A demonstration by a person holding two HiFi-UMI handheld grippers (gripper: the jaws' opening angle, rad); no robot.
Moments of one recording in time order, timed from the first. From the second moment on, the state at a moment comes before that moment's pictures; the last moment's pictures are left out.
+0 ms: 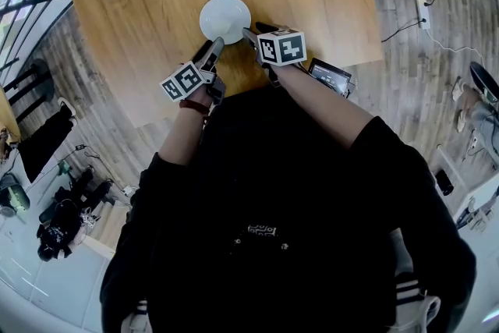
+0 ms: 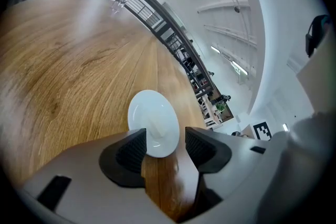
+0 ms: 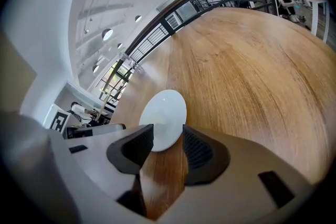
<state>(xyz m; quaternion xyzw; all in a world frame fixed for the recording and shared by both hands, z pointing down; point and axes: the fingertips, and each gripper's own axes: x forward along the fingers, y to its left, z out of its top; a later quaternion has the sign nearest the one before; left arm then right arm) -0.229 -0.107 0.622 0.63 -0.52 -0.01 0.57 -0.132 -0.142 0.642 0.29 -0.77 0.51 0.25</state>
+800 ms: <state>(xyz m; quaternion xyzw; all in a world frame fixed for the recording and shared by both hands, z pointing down) -0.192 -0.119 0.446 0.80 -0.49 -0.02 0.35 -0.128 -0.156 0.488 0.24 -0.85 0.45 0.13</state>
